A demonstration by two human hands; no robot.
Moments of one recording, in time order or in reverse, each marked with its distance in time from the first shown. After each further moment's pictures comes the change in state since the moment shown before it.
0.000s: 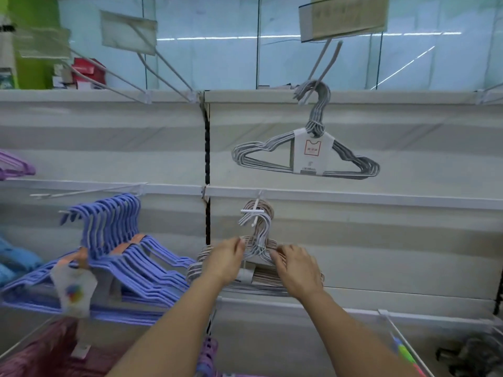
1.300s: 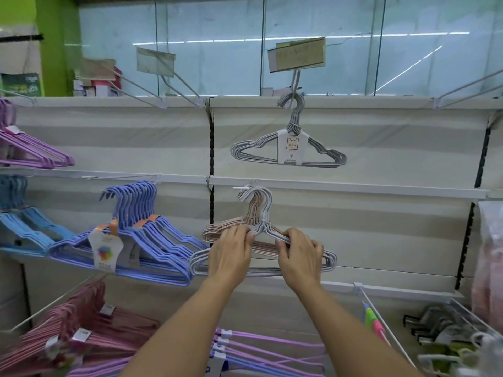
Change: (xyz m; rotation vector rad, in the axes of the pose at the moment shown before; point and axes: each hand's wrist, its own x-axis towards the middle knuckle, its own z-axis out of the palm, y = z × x) left_hand -0.134 0.073 -0.019 0.203 0.321 0.189; right_hand -0.116 -0.007 -0.075 0.214 0.309 -0.008
